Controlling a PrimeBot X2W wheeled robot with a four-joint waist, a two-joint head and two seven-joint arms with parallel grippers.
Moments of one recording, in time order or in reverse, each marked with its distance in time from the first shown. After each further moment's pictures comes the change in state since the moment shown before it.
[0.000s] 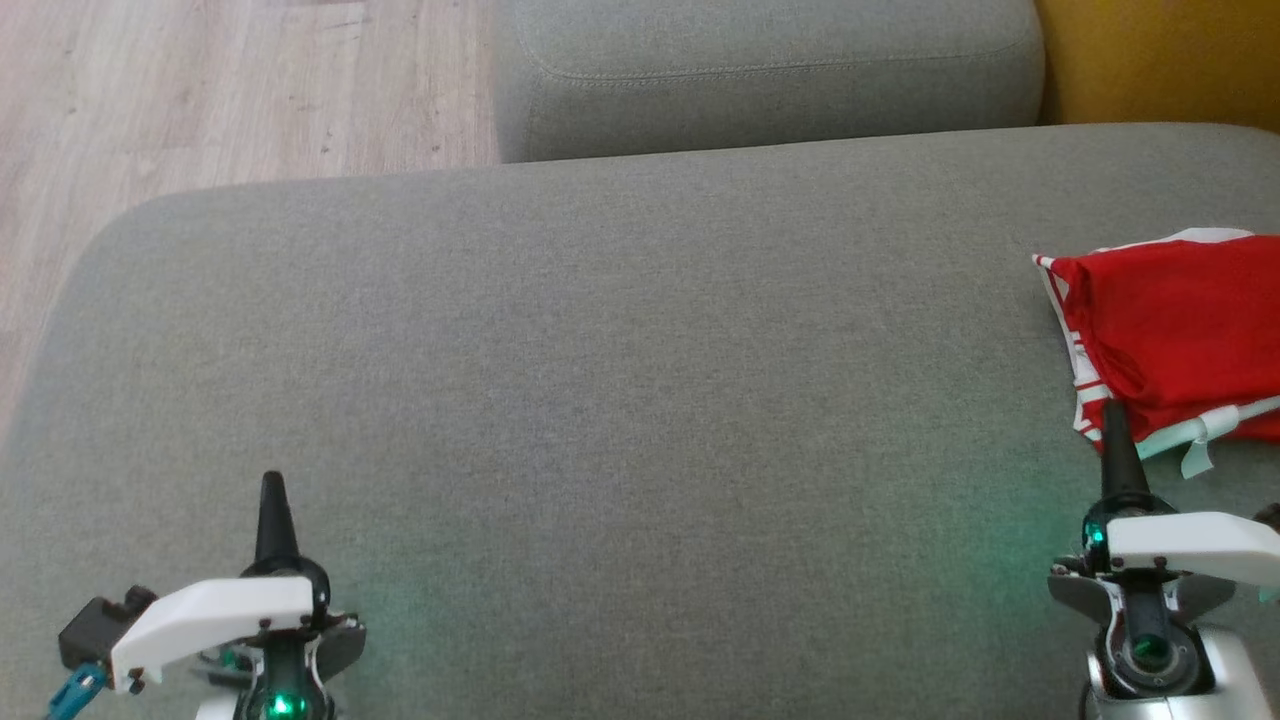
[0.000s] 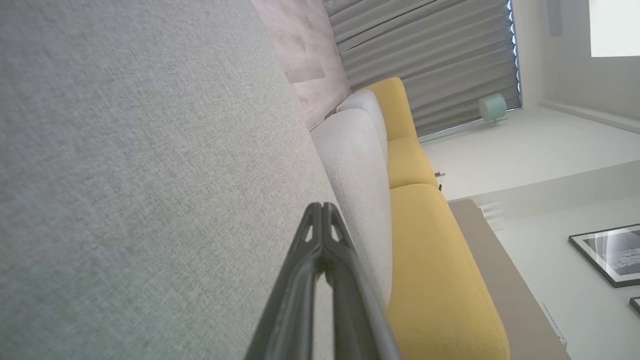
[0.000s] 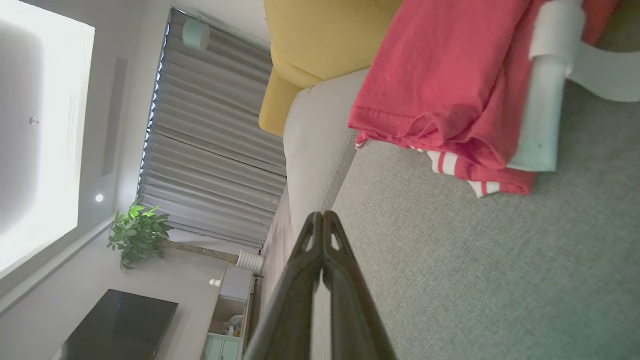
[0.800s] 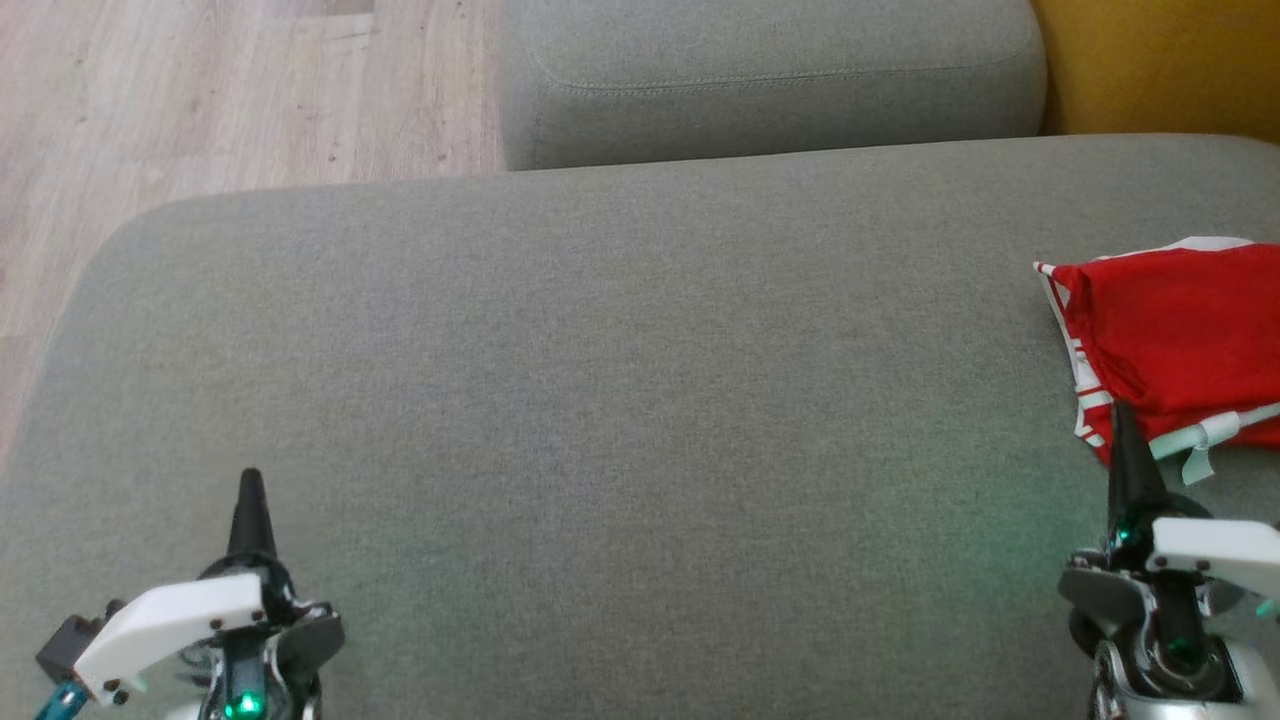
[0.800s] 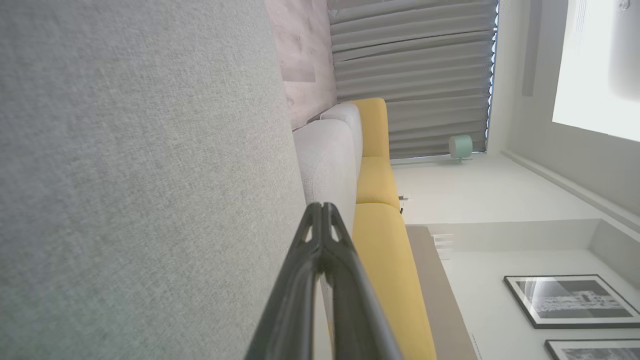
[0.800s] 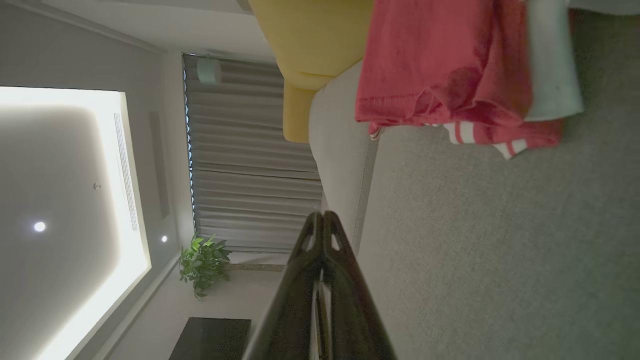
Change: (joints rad) left arm 0.001 -0.001 0.053 -0.025 -0.212 -0.017 0.070; right arm 0.009 0.000 -0.021 -0.030 0.285 0.000 0.066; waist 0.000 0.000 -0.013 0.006
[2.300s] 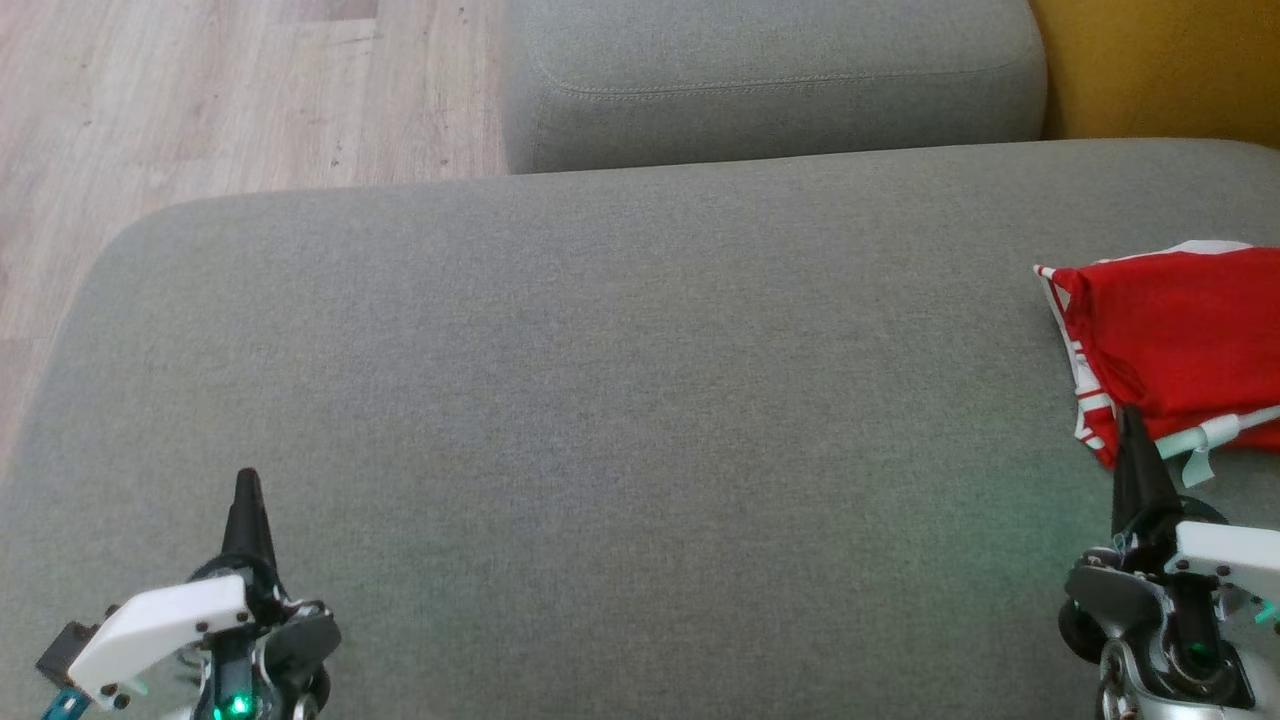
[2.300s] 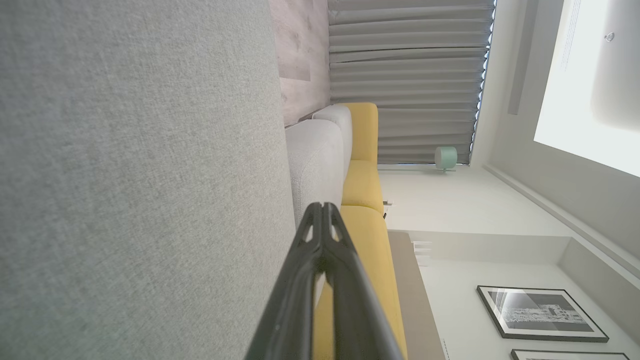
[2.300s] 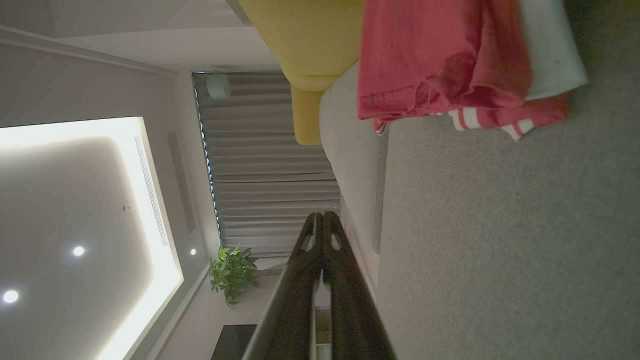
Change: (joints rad) left arm 0.003 0.000 0.017 -0.010 -0.097 -0.009 0.027; right arm 0.012 0.000 -0.014 -0.016 0.132 0.000 0.032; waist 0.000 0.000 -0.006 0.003
